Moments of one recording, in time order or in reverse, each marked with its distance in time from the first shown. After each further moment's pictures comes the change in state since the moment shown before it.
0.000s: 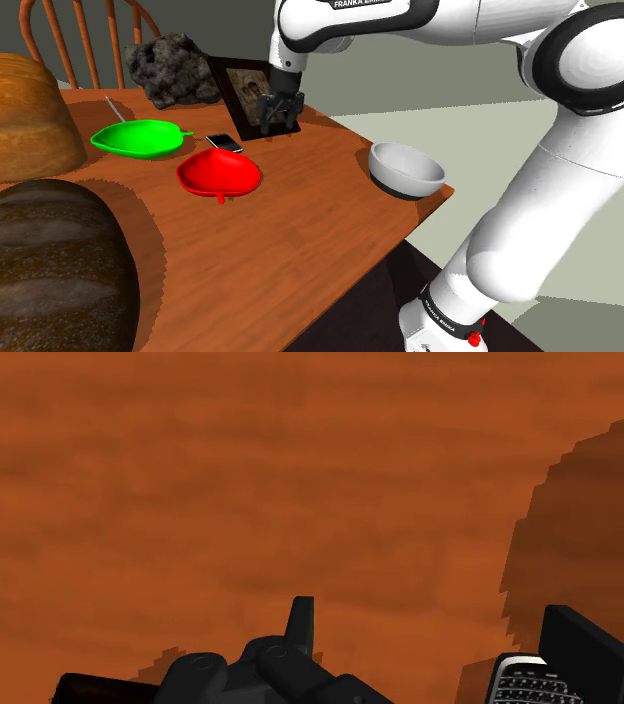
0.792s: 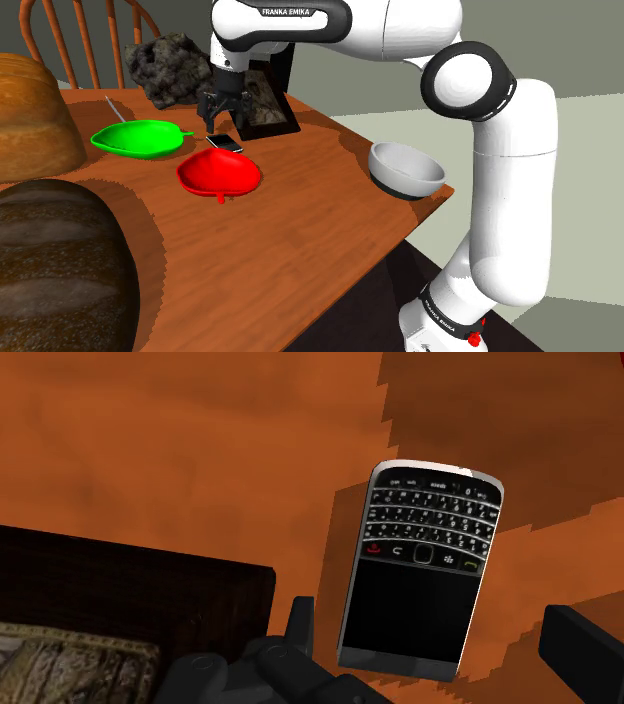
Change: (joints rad) arm 0.095 0.444 0.039 0.532 -0.040 -0.092 0.084
